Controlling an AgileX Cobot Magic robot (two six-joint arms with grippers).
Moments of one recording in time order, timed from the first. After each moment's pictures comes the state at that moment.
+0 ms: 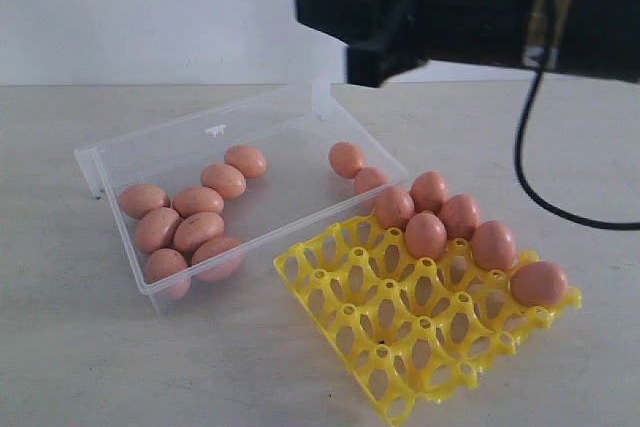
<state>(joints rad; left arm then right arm) -0.09 0.00 0.00 0.10 0.31 0.13 0.42 1.47 -0.95 -1.17 -0.76 0.96</state>
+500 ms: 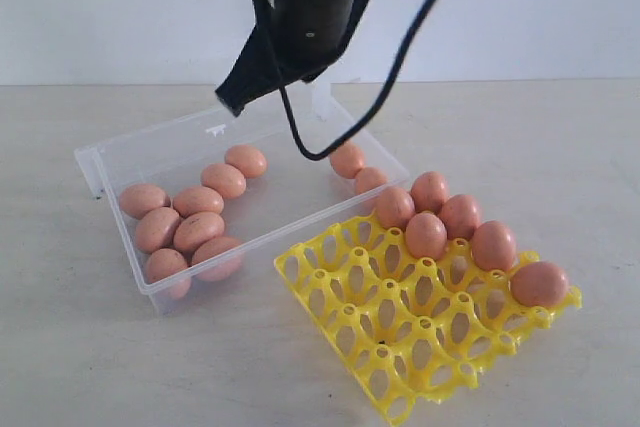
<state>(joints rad) -0.09 0.00 0.00 0.10 0.31 0.13 0.83 1.91 -1.76 -0.44 1.00 0.17</state>
